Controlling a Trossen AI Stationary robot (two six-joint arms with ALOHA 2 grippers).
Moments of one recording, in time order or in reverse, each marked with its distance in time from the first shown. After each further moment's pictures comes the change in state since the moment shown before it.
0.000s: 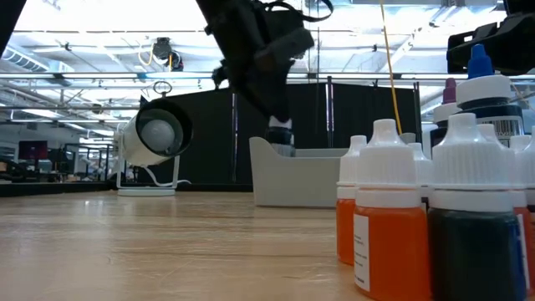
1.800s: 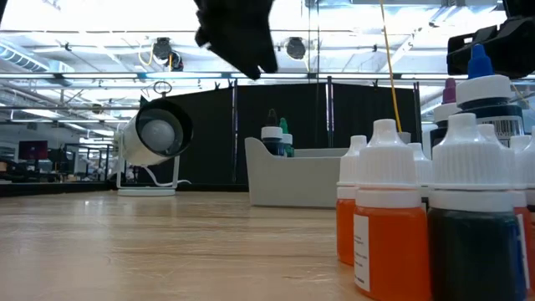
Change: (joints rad) left arm -0.123 -0.116 0.000 -0.093 -0.010 0.006; right arm 0.000 0.004 0.000 -0.021 0.005 -0.004
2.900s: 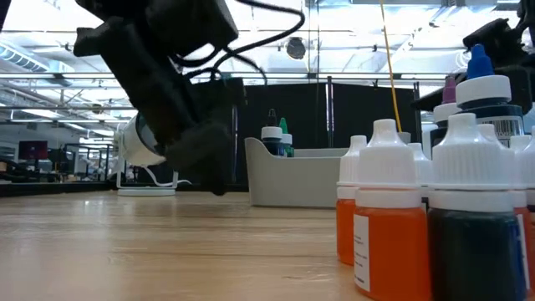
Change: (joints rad) left arm 0.032 0.050 -0.513 0.479 -0.041 -0.030; right arm -0.186 0.003 -0.142 0.153 0.233 0.086
